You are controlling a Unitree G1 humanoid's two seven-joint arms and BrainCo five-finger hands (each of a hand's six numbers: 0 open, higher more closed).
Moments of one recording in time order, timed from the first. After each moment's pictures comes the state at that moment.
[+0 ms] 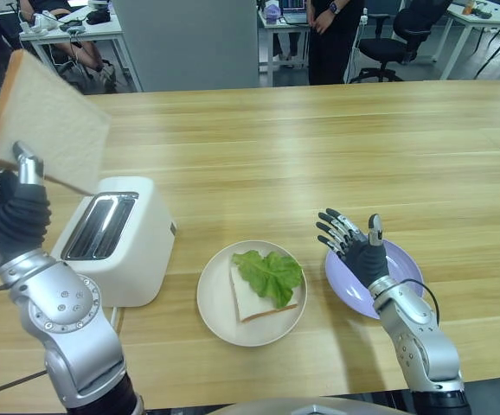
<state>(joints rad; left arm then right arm) -0.05 0.10 0.38 -0.79 0.52 0.26 0.16 0.08 -0.16 0.03 -0.29 0.33 0.25 0.32</state>
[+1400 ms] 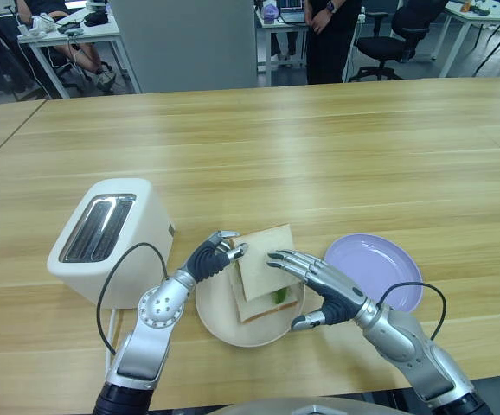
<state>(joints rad) 0.09 0.33 -0.12 -0.31 0.17 0.16 -0.32 0.12 -0.45 0.35 -0.20 -0.58 -0.52 0.16</state>
